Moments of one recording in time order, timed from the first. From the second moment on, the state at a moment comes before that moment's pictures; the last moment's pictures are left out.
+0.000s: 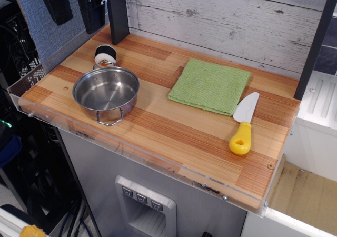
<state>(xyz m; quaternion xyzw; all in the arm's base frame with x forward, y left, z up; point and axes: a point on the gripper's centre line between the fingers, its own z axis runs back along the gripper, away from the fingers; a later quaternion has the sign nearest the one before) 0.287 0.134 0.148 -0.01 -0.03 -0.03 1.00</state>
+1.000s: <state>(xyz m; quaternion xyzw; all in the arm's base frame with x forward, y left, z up) 0.318 0.022 0.098 0.00 -0.04 -0.06 1.00</state>
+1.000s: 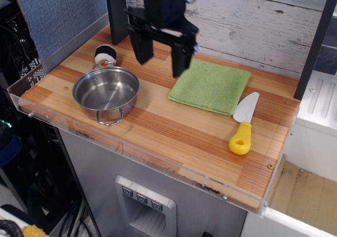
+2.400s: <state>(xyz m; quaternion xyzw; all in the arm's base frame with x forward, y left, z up) 0.328 -0.098 0.025 -0.01 -0.02 -0.09 1.00</state>
